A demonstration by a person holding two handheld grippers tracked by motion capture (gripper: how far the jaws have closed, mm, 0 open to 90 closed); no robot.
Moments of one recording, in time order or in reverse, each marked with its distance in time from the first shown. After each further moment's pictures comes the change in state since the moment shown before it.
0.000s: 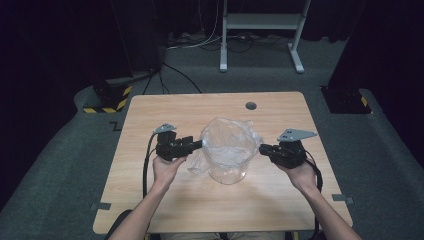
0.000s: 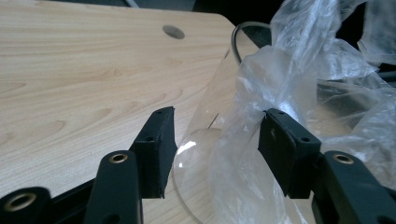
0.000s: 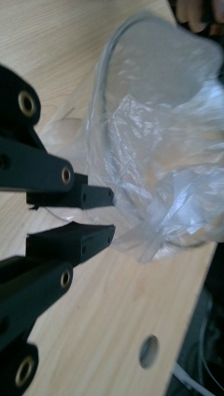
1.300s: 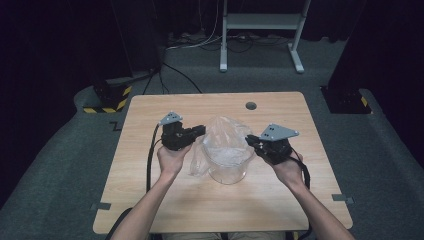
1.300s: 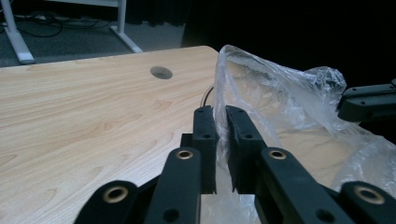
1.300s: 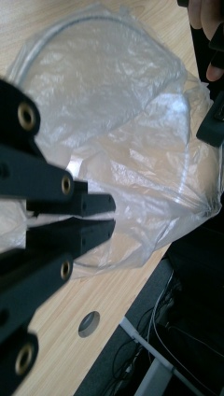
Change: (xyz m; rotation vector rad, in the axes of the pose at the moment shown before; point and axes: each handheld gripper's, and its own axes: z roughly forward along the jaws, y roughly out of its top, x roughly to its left) left arm -0.015 0.031 0.011 -0.077 -0.022 0.115; right arm 0.035 0.035 0.017 -0.066 -0.108 -0.204
